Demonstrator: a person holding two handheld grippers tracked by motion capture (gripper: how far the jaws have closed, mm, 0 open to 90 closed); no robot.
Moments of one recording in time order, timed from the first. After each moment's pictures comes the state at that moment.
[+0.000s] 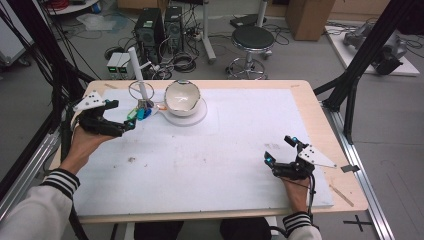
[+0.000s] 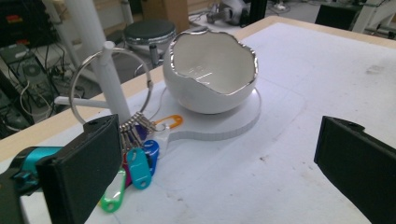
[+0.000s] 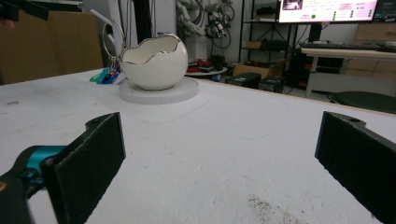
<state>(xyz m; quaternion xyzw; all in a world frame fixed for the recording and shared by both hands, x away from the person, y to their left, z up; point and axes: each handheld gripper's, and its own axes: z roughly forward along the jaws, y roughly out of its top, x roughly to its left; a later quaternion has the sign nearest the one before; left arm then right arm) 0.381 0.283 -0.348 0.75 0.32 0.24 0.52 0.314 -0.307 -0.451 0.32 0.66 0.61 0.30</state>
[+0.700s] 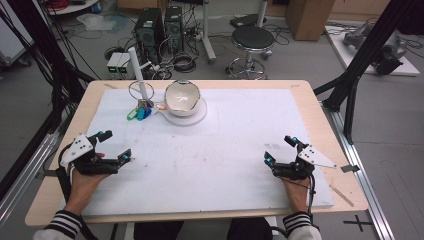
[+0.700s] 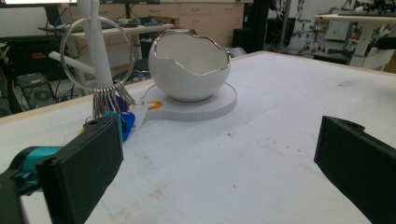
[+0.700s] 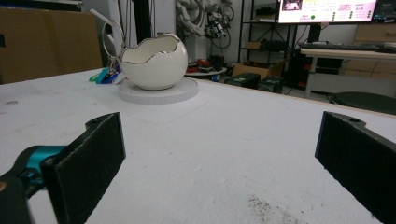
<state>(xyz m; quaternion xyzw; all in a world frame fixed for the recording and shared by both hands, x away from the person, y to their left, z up) 0.299 0.297 -0.425 0.68 0.31 0.28 0.60 0.314 -0.307 -0.451 0.32 0.65 0.61 0.30</state>
